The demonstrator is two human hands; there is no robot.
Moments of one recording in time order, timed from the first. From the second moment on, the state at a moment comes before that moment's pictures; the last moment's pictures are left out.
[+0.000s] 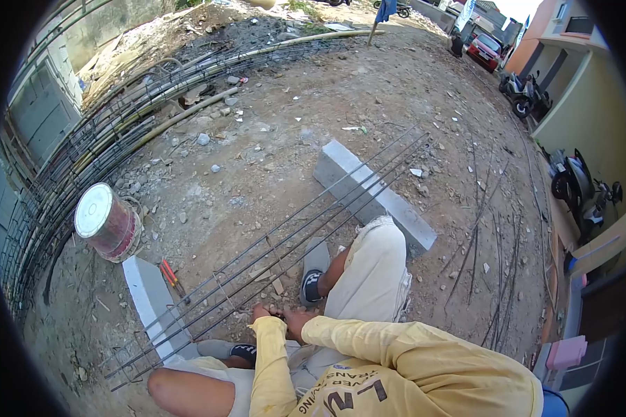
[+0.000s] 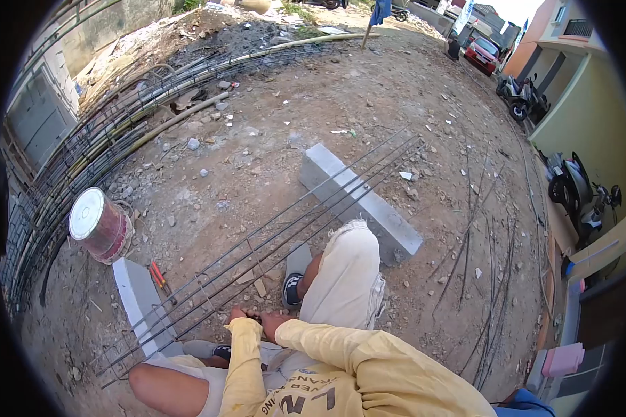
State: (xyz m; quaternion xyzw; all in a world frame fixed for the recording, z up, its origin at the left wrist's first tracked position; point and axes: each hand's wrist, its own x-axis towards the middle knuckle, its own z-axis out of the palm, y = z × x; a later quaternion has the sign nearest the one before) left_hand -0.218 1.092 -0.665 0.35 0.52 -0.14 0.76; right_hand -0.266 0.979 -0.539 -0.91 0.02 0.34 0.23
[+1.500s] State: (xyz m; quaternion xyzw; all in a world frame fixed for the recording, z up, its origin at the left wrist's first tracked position) left_hand -0.230 1.127 -0.679 0.35 0.51 -0.11 0.78; right_hand -0.236 0.991 -0.589 -0.82 0.12 0.38 0.41
